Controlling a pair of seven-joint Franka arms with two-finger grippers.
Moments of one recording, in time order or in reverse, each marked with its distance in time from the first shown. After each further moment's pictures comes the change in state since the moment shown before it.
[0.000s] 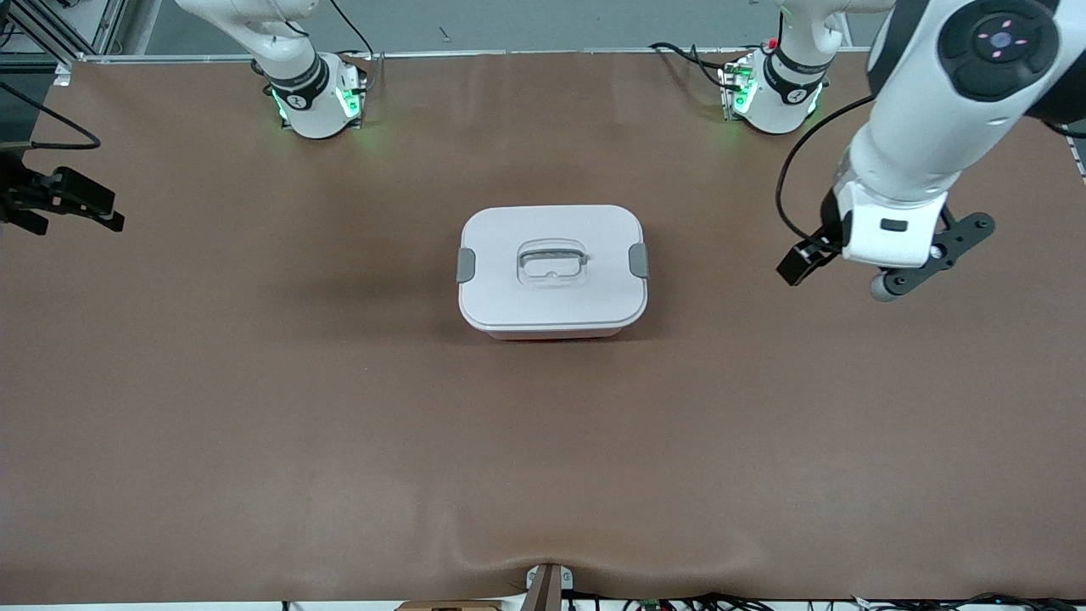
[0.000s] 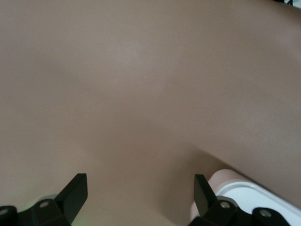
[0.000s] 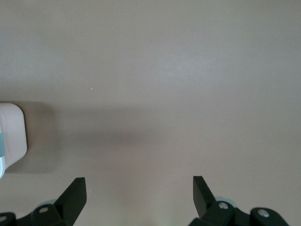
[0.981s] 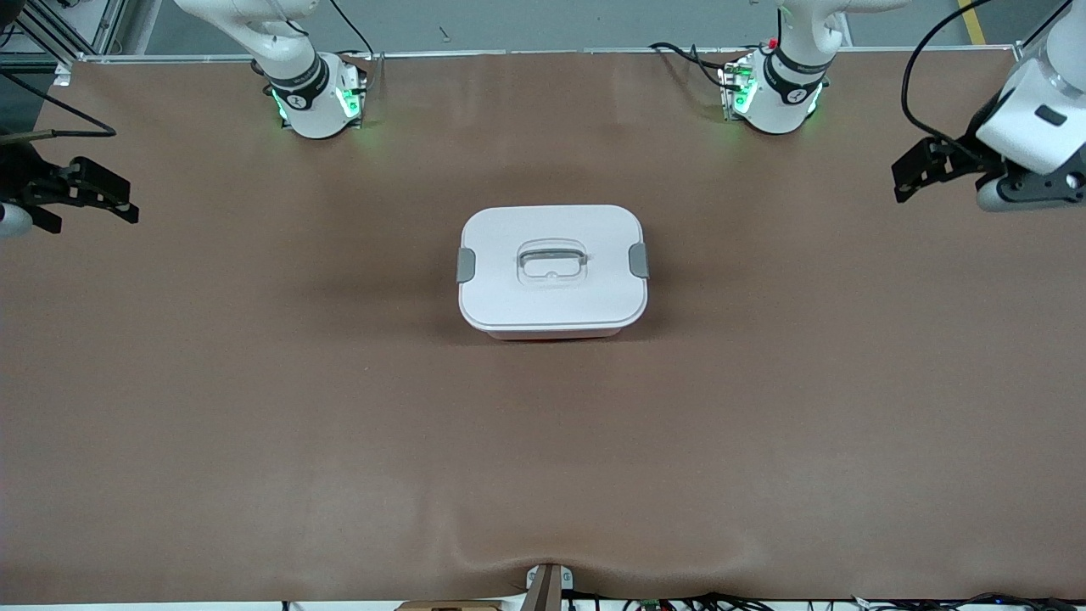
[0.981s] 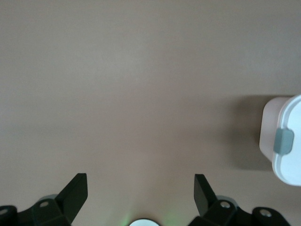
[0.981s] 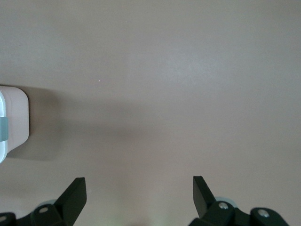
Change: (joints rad) left arm -0.056 -0.286 0.297 -0.208 -0.121 -0.057 0.725; right arm 0.021 -0.006 0.006 0.000 0.000 -0.021 -0.045
